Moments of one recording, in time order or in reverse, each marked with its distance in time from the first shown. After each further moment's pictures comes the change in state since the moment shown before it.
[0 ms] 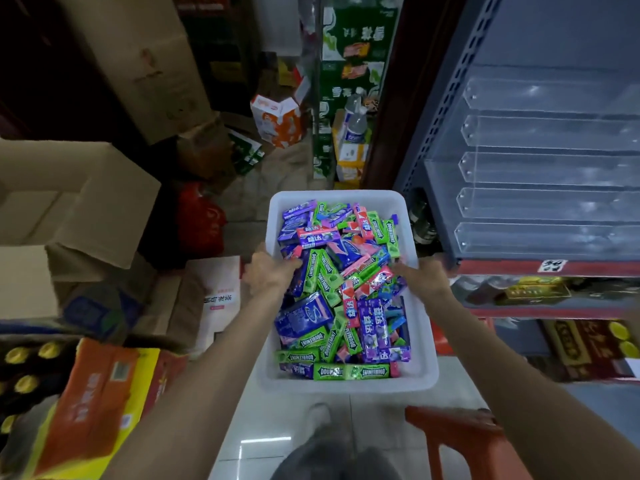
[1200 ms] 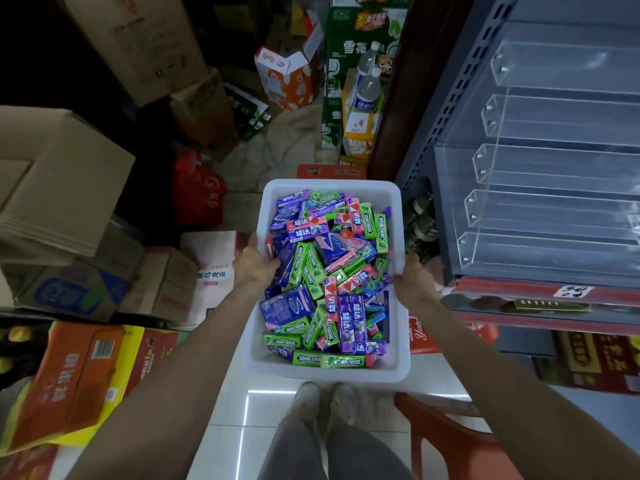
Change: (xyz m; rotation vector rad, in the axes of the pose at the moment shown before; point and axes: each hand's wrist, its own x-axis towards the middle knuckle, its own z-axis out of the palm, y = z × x) left_hand 0.045 0.001 0.053 0.371 -0.079 0.035; right_hand 0.072 0.012 -0.004 -0.478 -0.198 -0.064
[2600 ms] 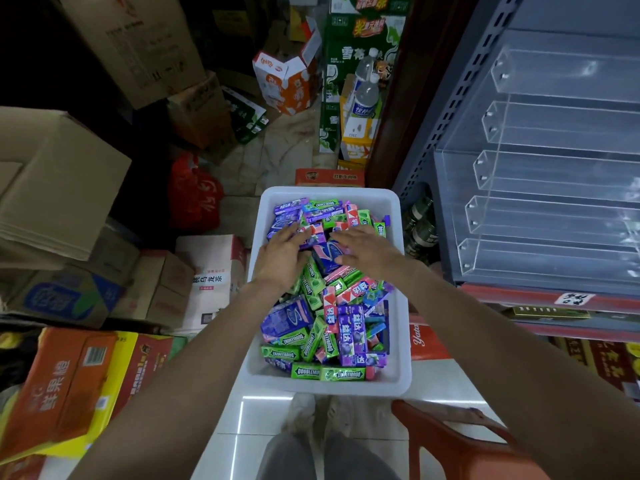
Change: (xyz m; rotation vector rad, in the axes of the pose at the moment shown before) left_hand -0.001 0.027 0.014 0.367 -0.082 0.545; right_hand 0.040 -0.062 -0.002 -0.456 -0.257 -0.632
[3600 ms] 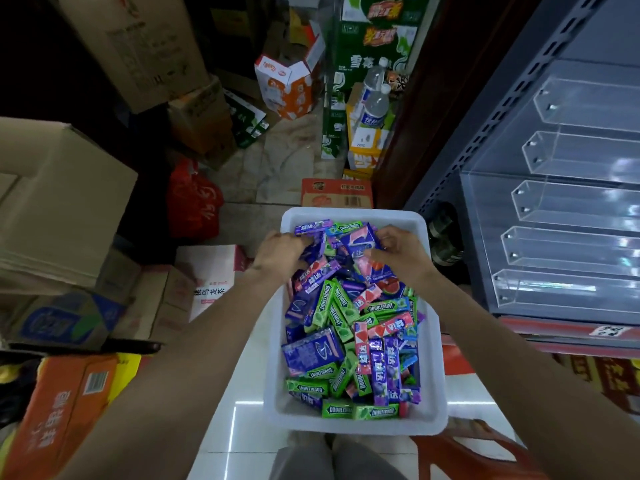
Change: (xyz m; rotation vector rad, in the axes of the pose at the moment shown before) left_hand 0.064 -0.050 -0.038 0.396 -0.101 0.195; right_hand 0.026 -0.011 -0.014 0.775 0.441 0.256
